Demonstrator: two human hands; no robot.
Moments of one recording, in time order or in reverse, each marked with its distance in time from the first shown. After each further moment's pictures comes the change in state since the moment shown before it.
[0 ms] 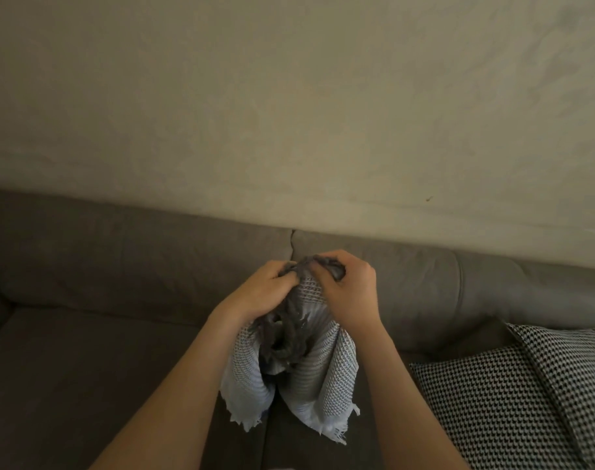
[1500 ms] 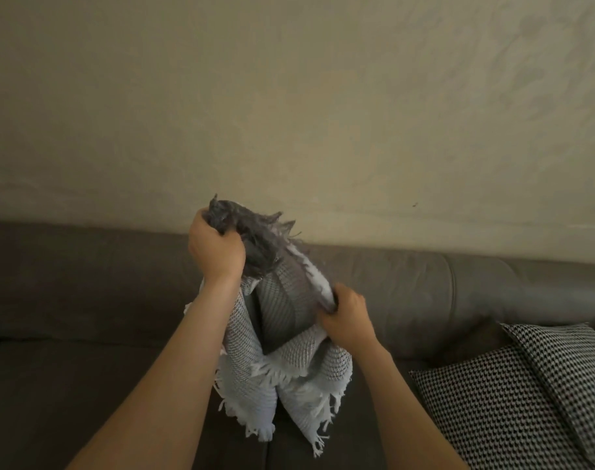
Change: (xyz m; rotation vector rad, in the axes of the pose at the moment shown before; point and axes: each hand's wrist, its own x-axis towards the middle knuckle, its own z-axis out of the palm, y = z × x) left_hand 0.045 0.042 -0.042 -0.188 1.109 0.034; right_hand 0.000 0.080 0.006 -0.237 -0.206 0.175
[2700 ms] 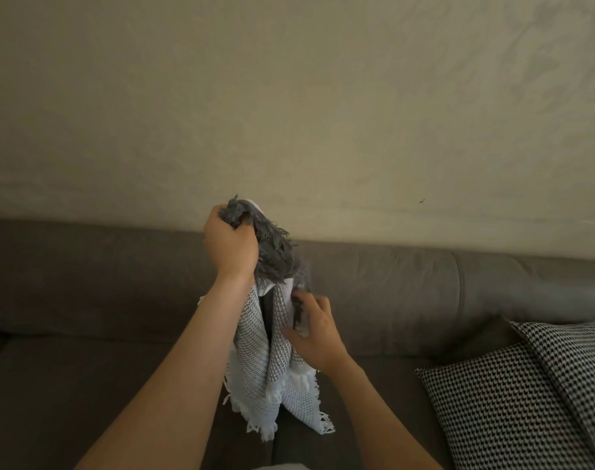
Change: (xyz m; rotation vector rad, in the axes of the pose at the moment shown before) left_hand -0.002 0.002 0.013 -0.093 -0.067 -0.078; right_hand -0.018 -0.001 0.070 0.148 -0.196 -0.079
